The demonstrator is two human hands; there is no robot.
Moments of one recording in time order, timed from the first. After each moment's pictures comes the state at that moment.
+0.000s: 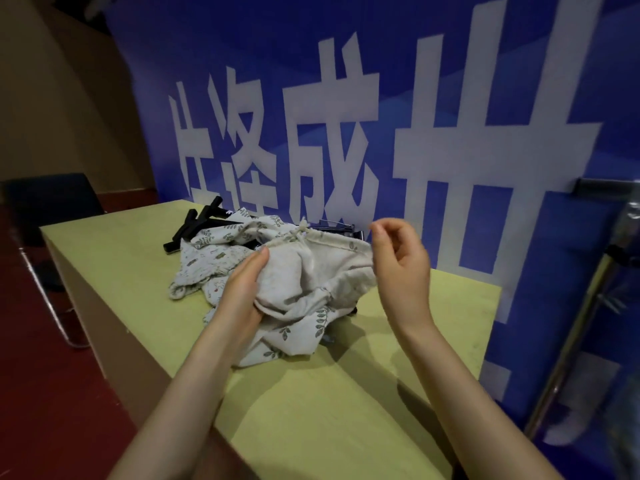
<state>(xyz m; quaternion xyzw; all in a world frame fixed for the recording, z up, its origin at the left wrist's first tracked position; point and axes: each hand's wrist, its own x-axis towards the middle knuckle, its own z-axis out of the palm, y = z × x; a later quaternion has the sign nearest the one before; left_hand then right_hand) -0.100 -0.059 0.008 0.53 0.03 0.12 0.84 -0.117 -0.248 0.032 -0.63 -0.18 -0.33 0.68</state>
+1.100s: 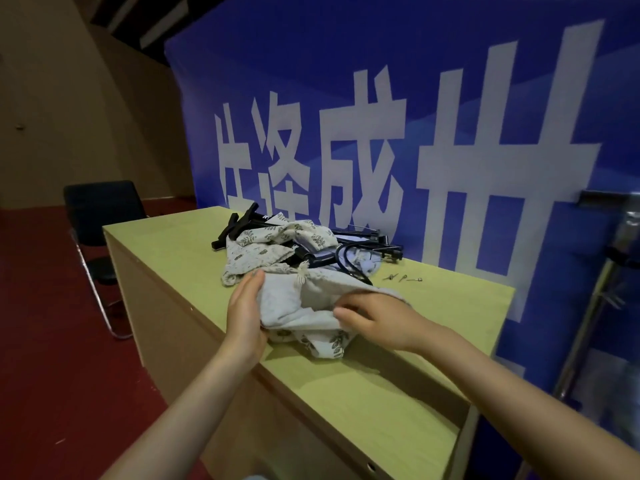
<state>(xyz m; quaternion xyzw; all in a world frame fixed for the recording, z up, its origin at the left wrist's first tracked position) -0.189 -0.019 -0.010 0.49 0.09 0.23 0.84 -0.154 -0.230 0.001 -0.90 -0.39 -0.08 0.19</state>
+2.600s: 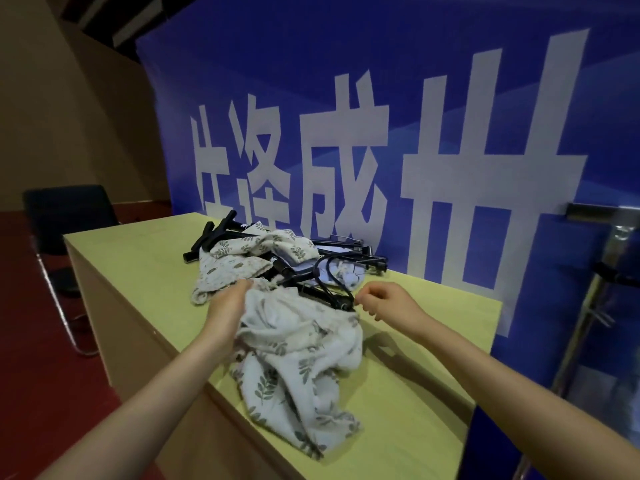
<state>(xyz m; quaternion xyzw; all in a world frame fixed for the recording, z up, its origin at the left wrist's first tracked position) -0.118 -0.002 -0.011 0.71 0.12 0.16 0.68 -0.071 -0.267 -0.007 -0.86 -0.19 -0.05 0.47</state>
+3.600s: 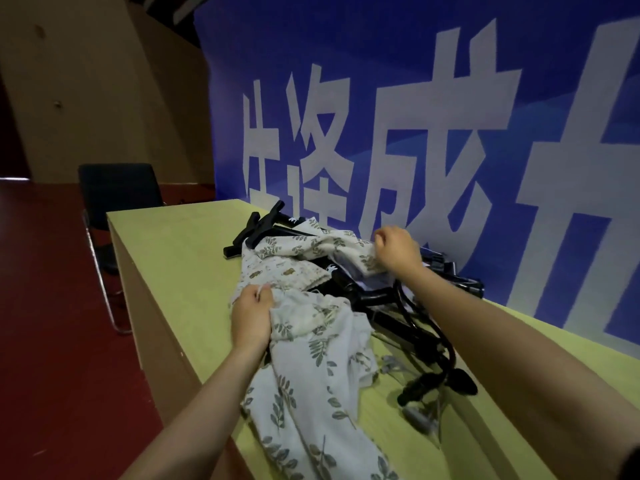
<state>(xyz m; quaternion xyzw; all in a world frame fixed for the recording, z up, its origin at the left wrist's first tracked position) 0.001 0.087 -0.066 0.73 0.19 0.32 0.57 0.171 -0.119 0.011 -0.93 -0.15 -0.24 0.23</state>
